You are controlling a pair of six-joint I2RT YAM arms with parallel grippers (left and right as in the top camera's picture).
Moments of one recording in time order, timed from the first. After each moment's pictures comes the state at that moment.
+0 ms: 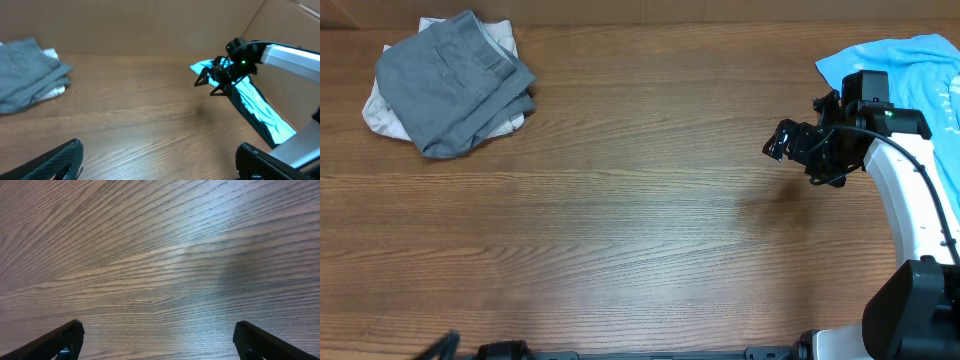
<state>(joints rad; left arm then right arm) 0.08 0.66 1.99 -1.69 0.50 -0.12 -0.10 1.64 1.33 -1.01 -0.33 0.25</state>
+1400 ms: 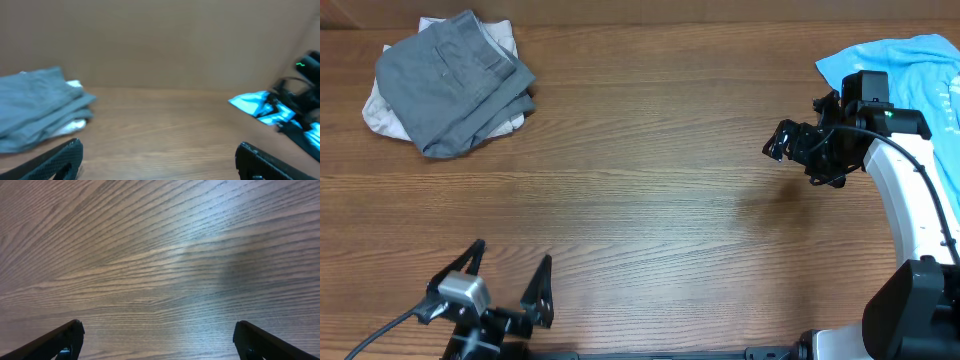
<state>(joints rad) 0.03 0.04 0.69 -0.72 0.30 -0.20 -0.10 1.64 1.33 -1.01 -0.33 0.25</state>
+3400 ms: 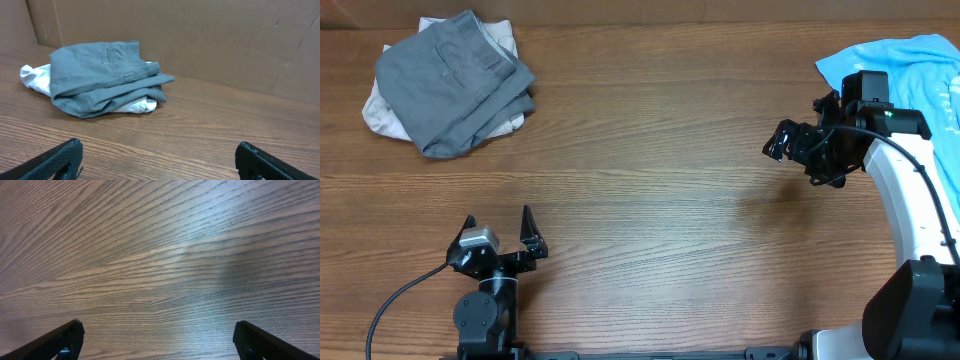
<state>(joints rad) 0.01 0.02 0.01 -0.07 -0.10 -0.21 -0.10 1.64 1.33 -1.01 -0.33 0.25</state>
